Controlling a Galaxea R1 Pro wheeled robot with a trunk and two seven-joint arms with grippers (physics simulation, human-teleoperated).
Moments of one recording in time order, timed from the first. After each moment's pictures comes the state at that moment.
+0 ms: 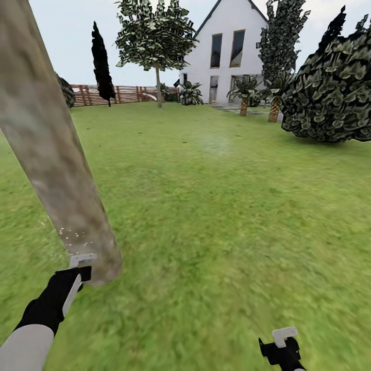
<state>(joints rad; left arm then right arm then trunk) -0.60 0.17 0.19 -0.86 -0.01 0.58 0.16 -0.50 -0.13 0.40 -0.03 -0.20 -0.40 -0.10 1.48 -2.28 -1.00</state>
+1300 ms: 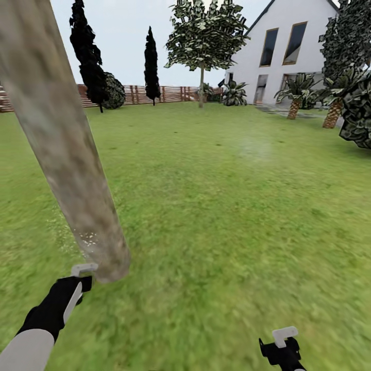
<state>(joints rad) -0.59 0.17 0.19 -0.78 -0.01 0.58 0.16 -0.50 -0.13 0.40 -0.03 -0.20 -0.40 -0.10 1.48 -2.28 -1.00</state>
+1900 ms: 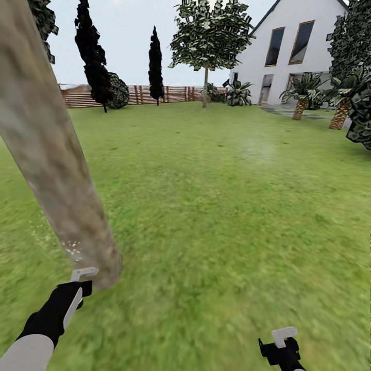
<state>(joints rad) -0.57 0.17 0.19 -0.76 0.00 0.54 0.16 -0.50 -0.13 0.40 -0.03 -0.20 -0.39 -0.10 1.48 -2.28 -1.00</state>
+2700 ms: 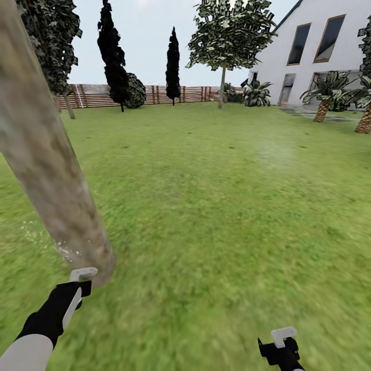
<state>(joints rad) -0.57 0.17 0.19 -0.76 0.00 0.55 0.16 -0.50 -0.13 0.40 -0.03 -0.20 -0.39 -0.10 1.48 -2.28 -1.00</state>
